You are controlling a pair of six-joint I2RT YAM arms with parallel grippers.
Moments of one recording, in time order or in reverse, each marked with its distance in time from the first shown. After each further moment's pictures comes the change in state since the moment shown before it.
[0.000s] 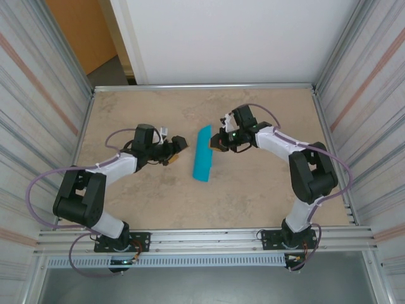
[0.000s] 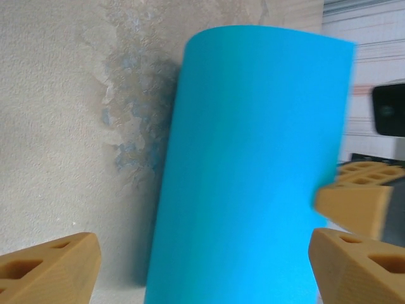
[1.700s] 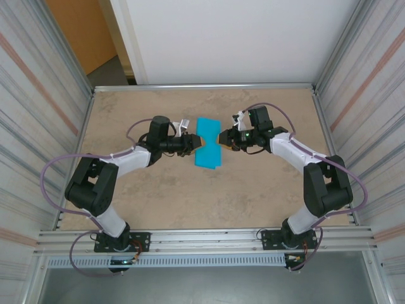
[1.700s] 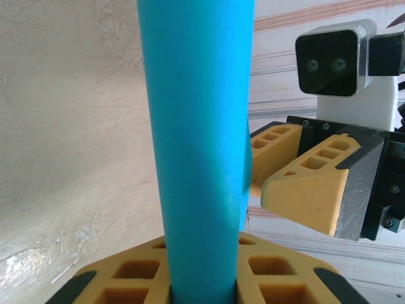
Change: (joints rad) left arm -0.122 0.138 0.144 0.209 0.205 -0.083; right arm -0.091 -0.173 -0.105 0.055 -0.071 -0.024
